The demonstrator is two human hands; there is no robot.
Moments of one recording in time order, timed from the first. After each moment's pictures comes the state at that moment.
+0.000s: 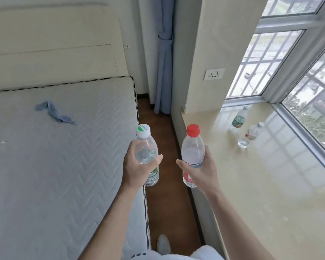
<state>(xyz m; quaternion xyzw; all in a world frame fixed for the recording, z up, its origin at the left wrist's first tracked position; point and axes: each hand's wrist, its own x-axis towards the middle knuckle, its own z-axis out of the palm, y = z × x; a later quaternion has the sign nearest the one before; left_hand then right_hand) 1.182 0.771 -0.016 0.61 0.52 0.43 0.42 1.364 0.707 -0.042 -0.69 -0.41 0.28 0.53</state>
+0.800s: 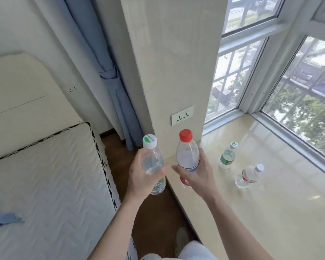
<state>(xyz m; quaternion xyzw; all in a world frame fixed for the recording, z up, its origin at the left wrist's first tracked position) 1.427 1.091 -0.016 0.72 0.41 0.30 0.47 1.572 0.994 -0.043 -0.72 -0.30 0.27 0.56</state>
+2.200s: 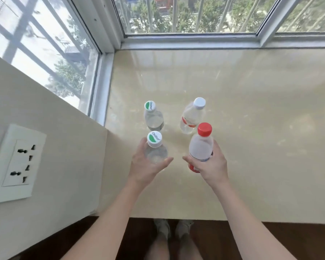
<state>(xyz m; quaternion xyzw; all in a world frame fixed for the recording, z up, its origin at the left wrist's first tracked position) 1.697 1.150 -0.279 0.80 0.08 -0.15 0.58 1.665 0.953 -0.295 -0.76 0.26 0.04 0.59</state>
